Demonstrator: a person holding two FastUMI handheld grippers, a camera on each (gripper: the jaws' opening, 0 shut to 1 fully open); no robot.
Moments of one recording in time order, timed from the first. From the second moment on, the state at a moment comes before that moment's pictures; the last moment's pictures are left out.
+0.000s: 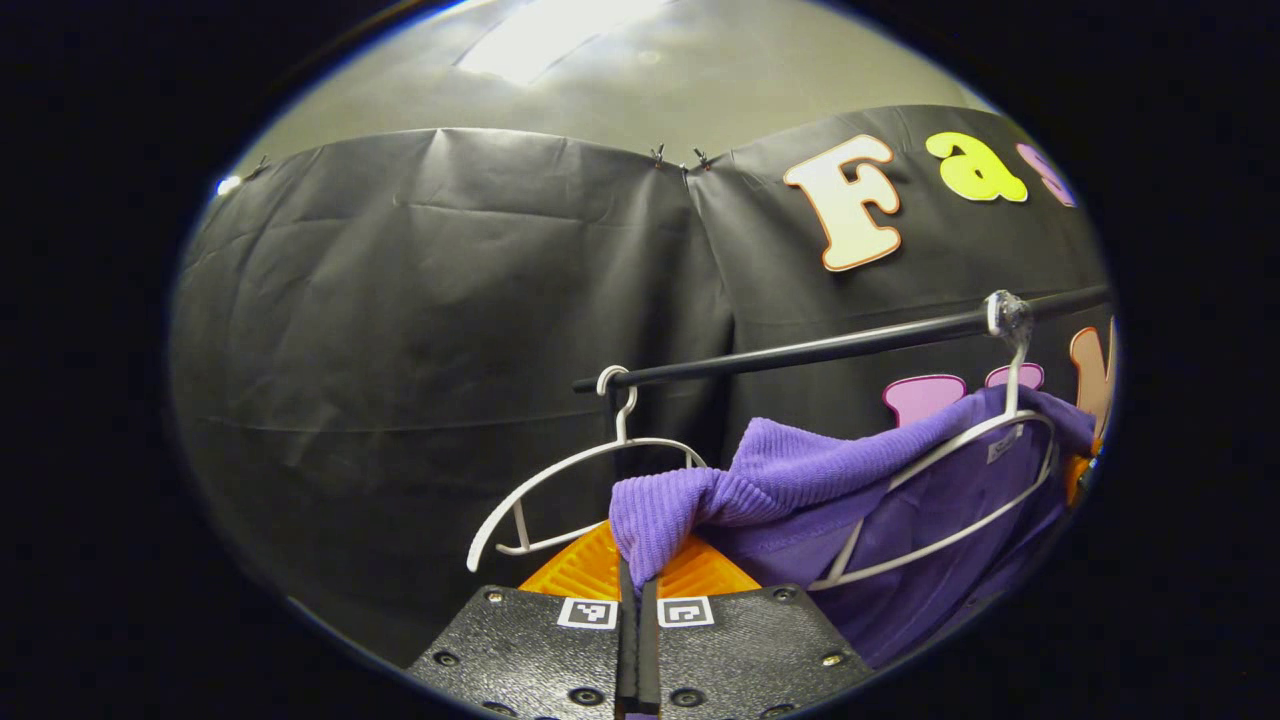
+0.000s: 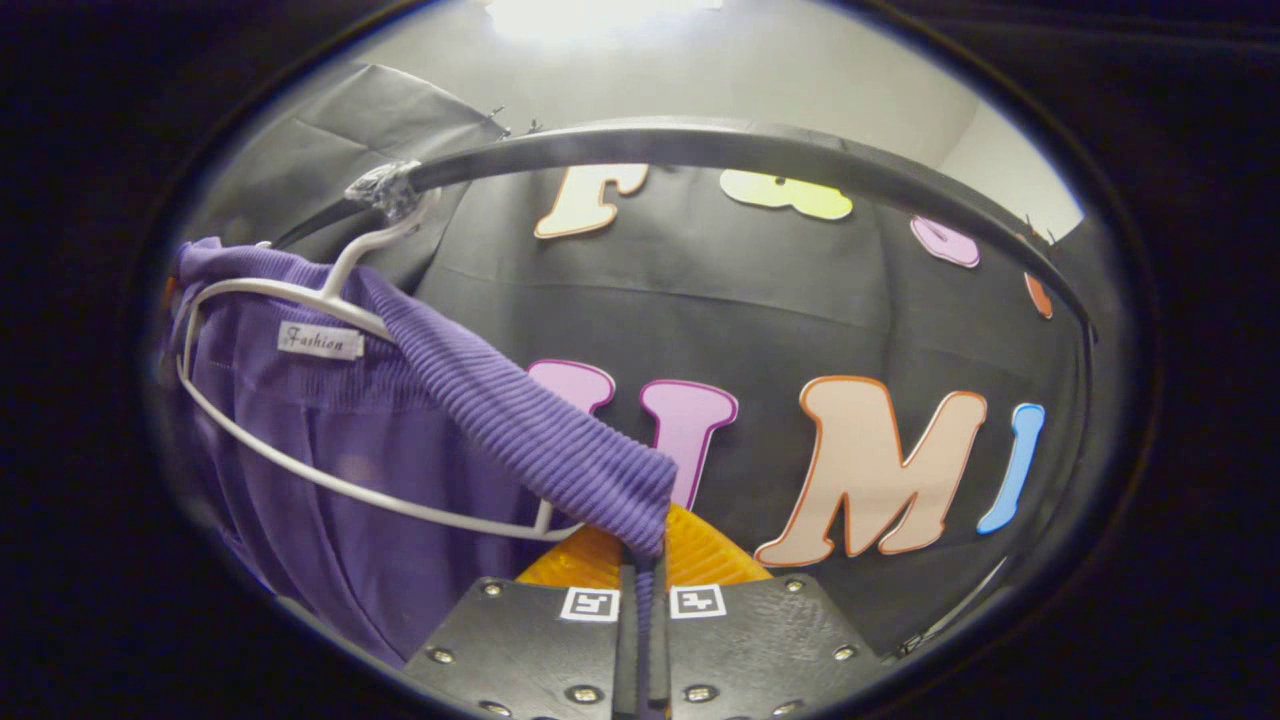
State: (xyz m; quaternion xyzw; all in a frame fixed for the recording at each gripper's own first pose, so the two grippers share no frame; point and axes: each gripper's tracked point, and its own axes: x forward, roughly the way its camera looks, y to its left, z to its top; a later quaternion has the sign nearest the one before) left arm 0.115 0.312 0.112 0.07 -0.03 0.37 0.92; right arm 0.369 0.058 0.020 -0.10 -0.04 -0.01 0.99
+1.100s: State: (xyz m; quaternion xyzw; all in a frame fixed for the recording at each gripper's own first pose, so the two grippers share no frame) left arm 0.161 0.347 0.082 0.07 -0.04 0.33 0.94; right arm 0.396 0.059 0.048 -0.09 -0.08 -0.01 0.99
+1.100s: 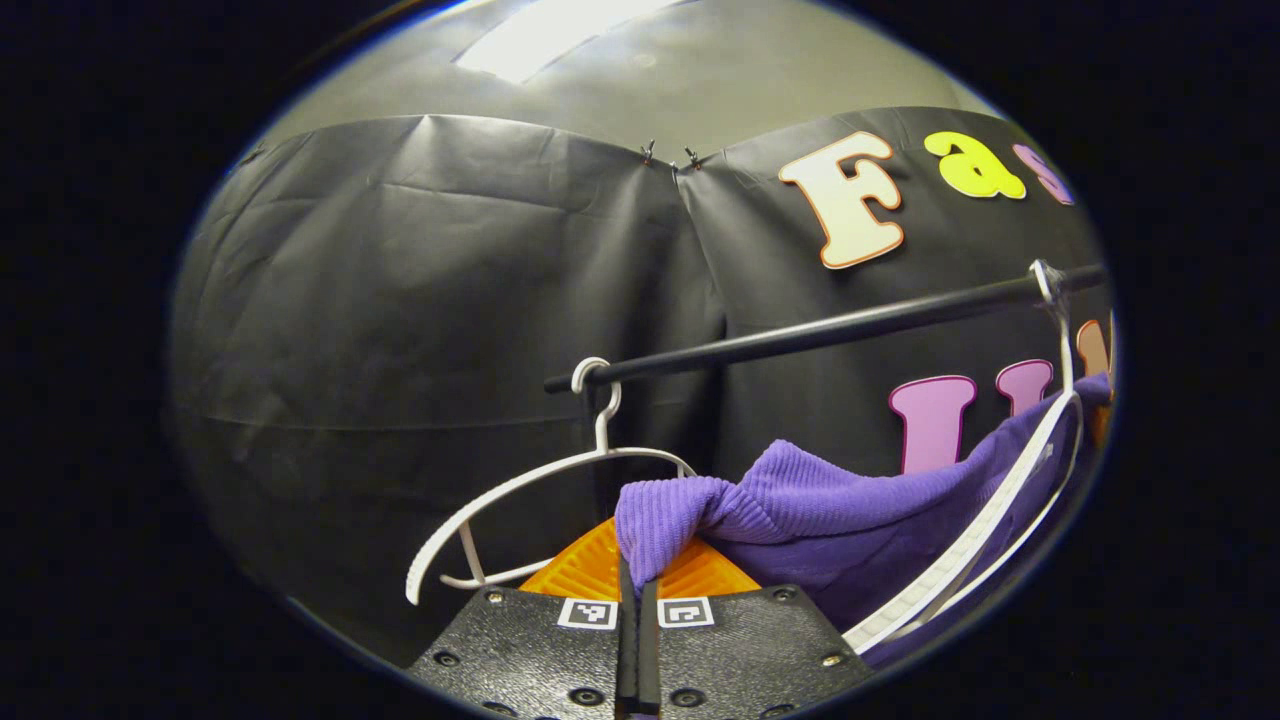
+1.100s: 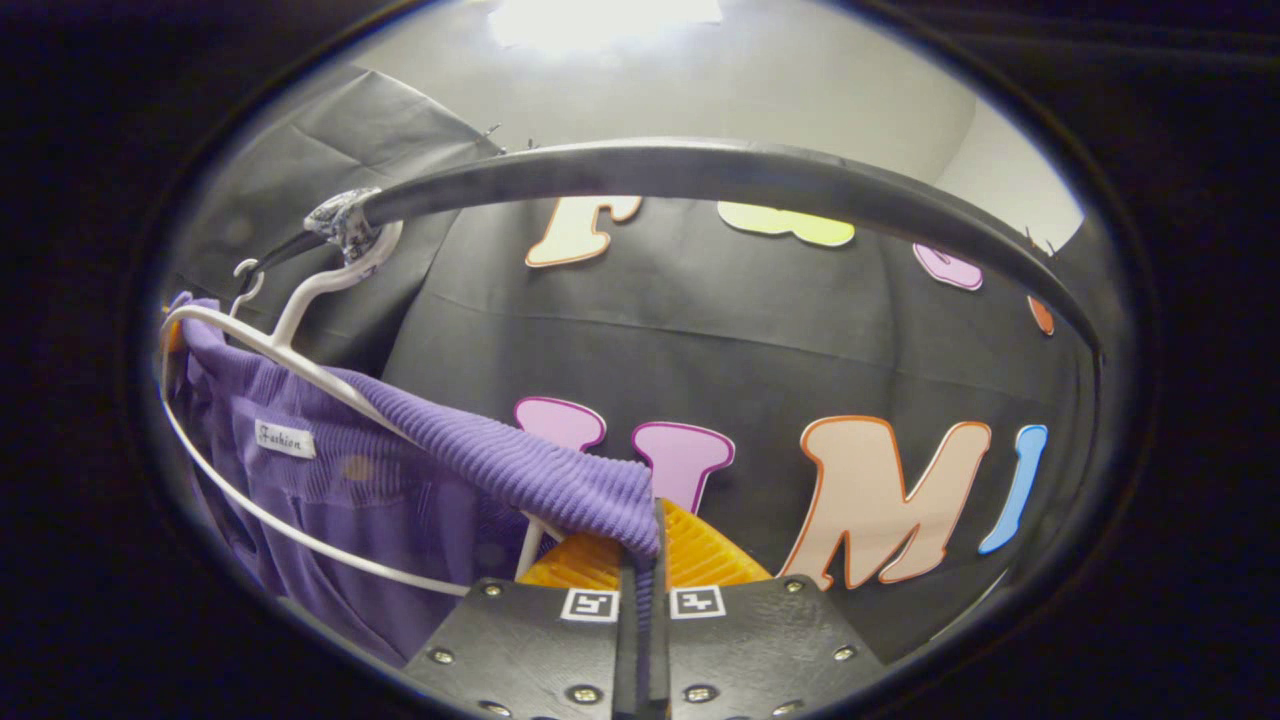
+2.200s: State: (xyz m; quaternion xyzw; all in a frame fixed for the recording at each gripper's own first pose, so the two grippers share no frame) left arm 0.163 0.288 -0.022 0.01 0.01 0.29 0.96; right arm 0.408 0.043 0.059 -0.12 -0.10 -0.04 0.99
